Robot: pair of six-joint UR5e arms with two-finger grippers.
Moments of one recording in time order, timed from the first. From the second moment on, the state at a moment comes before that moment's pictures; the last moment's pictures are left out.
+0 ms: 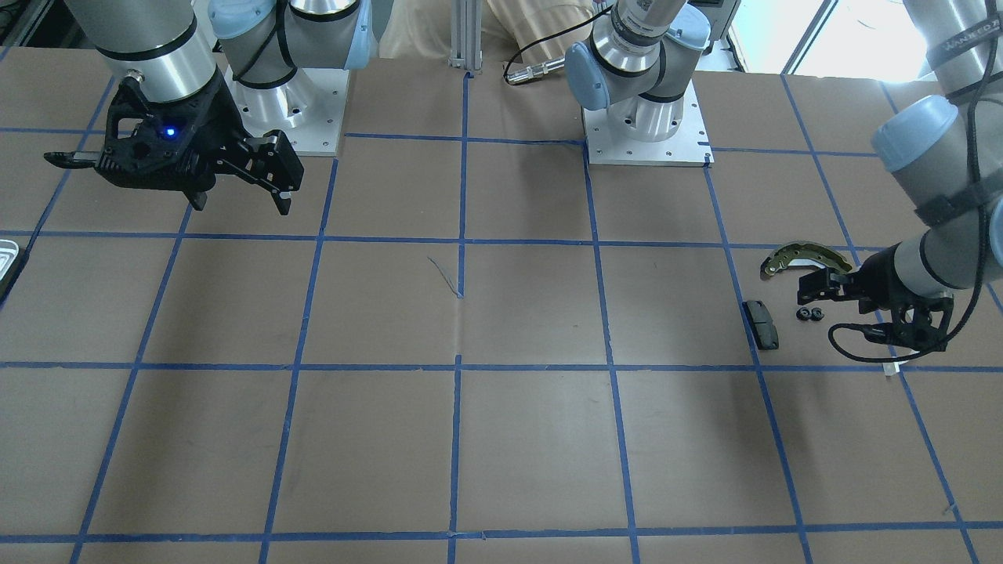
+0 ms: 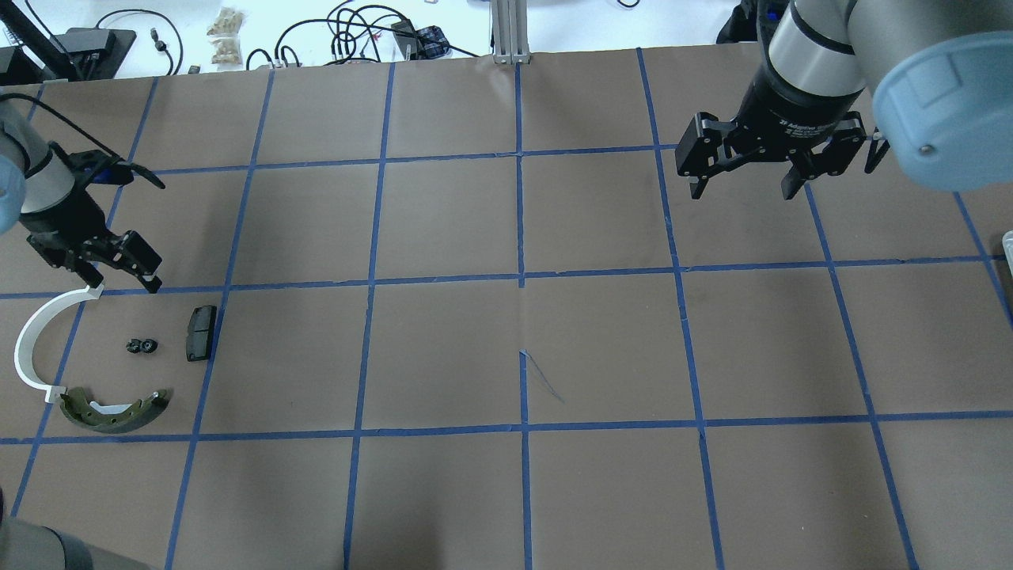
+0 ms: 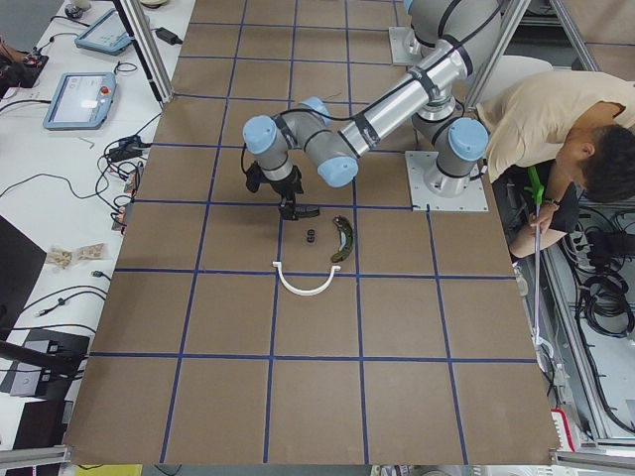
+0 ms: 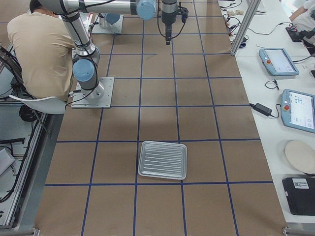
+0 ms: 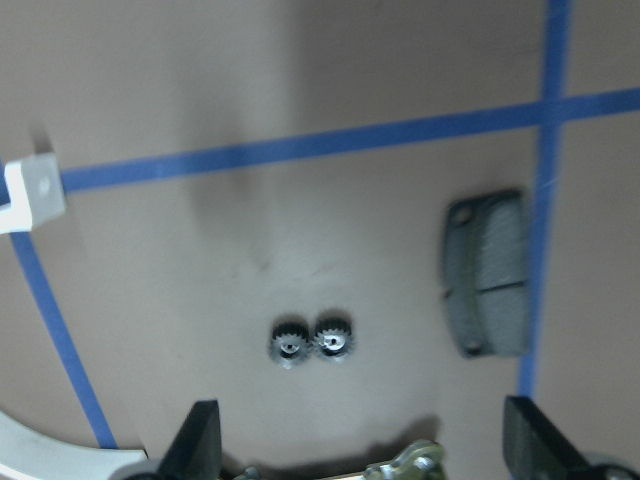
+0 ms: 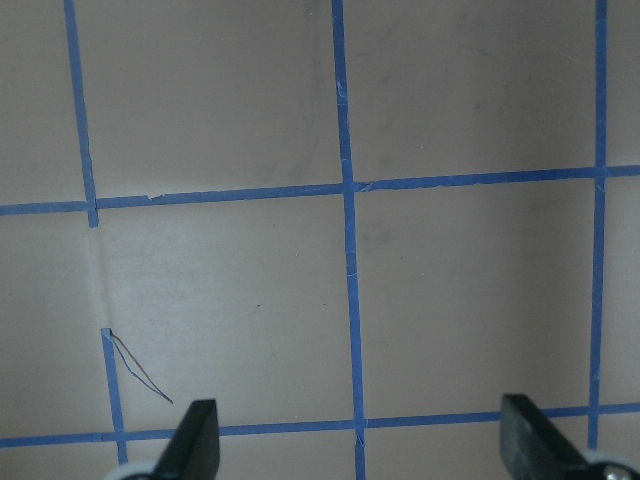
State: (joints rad) left arm -1.10 -1.84 -1.70 -1.38 1.69 0.60; right arm 1.58 -1.60 1.64 -1.64 -1.56 0.06
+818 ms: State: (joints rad) left arm -1.54 -1.59 -1.59 -1.61 1.58 0.16; right arm 1.59 -1.60 1.64 -1.64 -1.57 0.02
